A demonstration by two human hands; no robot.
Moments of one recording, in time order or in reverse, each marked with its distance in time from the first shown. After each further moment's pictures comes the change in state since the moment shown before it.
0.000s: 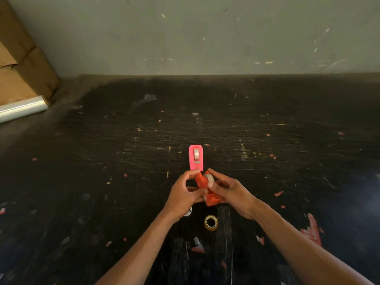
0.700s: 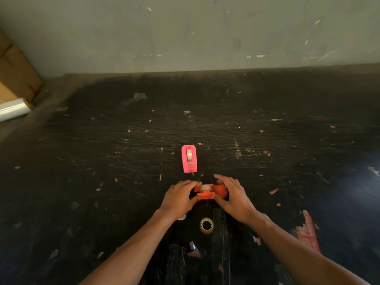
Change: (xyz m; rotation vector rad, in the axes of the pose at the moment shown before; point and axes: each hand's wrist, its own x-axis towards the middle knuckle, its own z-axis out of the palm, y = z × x) left_hand 0.044 -0.028 -0.002 1.132 -0.129 0.182; right_hand 0.015 0.052 -0.032 -0.834 0.311 -0.176
